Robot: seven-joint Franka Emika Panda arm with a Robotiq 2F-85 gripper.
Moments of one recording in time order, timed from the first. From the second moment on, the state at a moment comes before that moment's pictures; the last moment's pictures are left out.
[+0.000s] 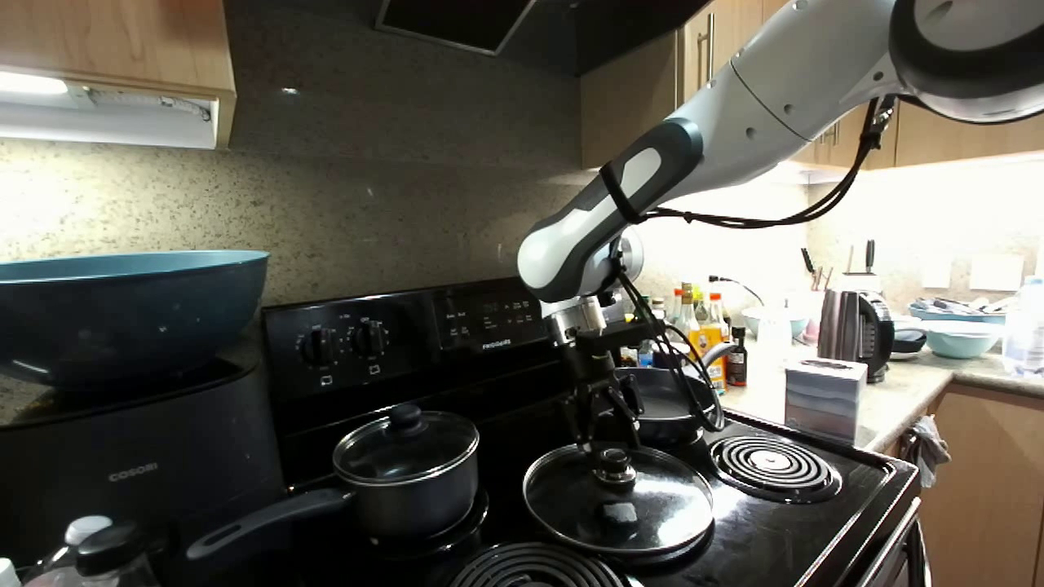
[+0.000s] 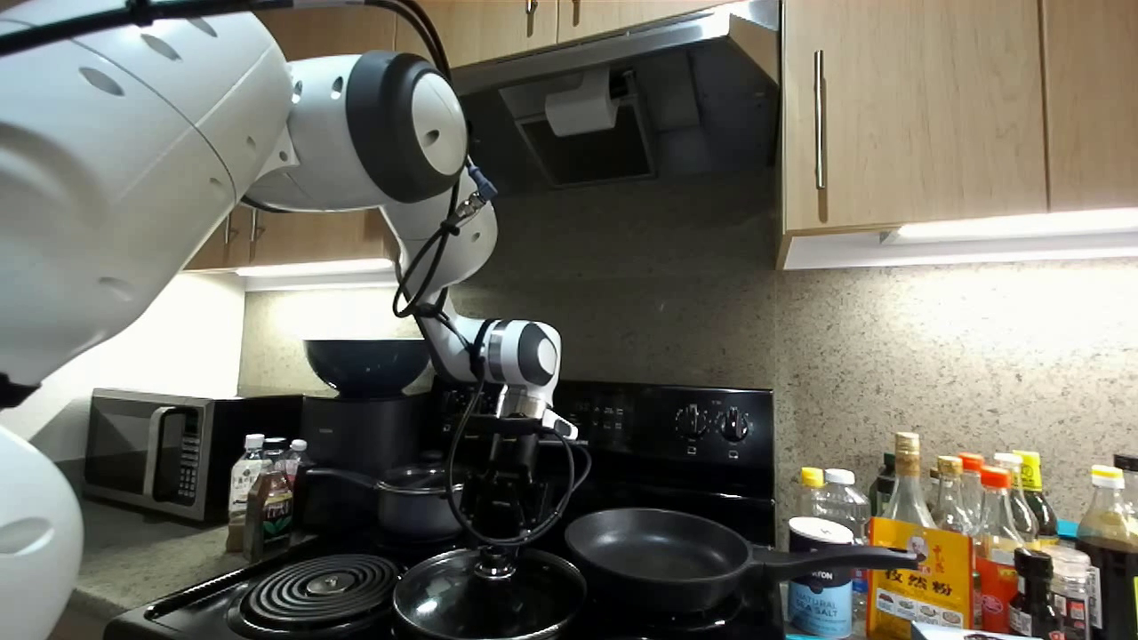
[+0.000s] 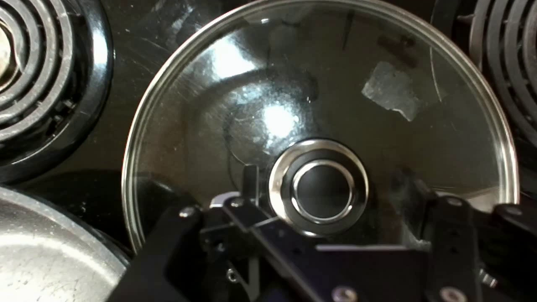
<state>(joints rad) 0.06 0.51 0.02 -1.67 0.00 1.80 0.15</state>
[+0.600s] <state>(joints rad) 0.05 0.51 0.02 -1.67 0.03 1.80 0.15</state>
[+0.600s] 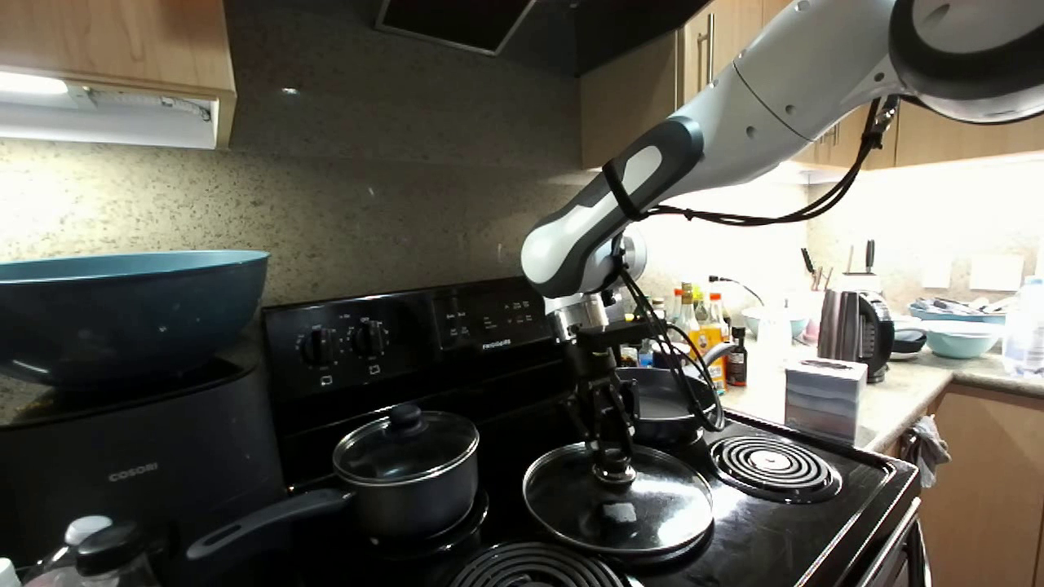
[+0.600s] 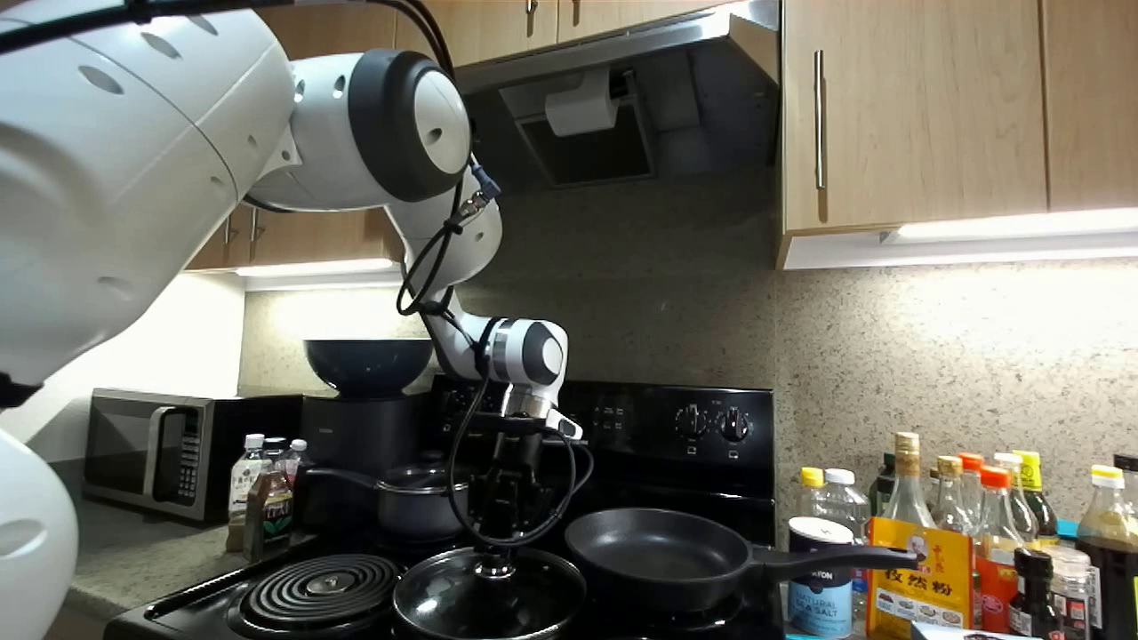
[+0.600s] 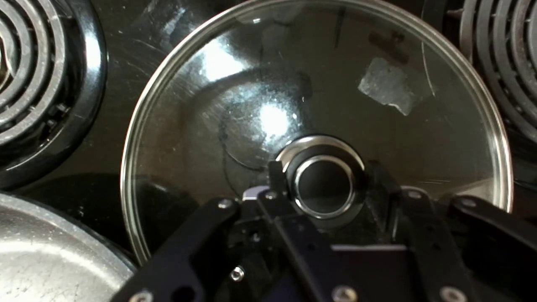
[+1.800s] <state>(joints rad) 0.06 0.53 0.02 -1.67 0.03 1.80 0.15</state>
